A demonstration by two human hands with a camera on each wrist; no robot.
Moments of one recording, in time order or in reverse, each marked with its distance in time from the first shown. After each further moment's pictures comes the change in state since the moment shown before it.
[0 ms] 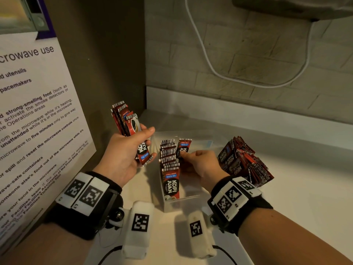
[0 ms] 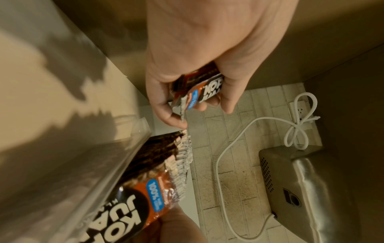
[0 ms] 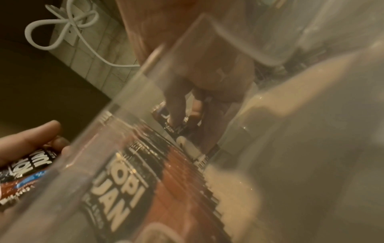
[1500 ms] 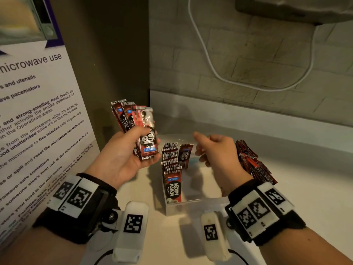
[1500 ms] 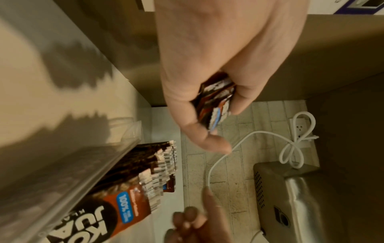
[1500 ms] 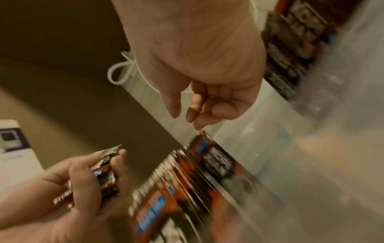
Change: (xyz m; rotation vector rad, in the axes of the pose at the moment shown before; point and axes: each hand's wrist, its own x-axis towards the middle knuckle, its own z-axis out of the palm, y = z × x) left_hand -0.001 0.011 -0.009 -0.143 -0.180 -0.058; right_hand -0.041 -0.043 -0.018 -0.085 0.079 -0.376
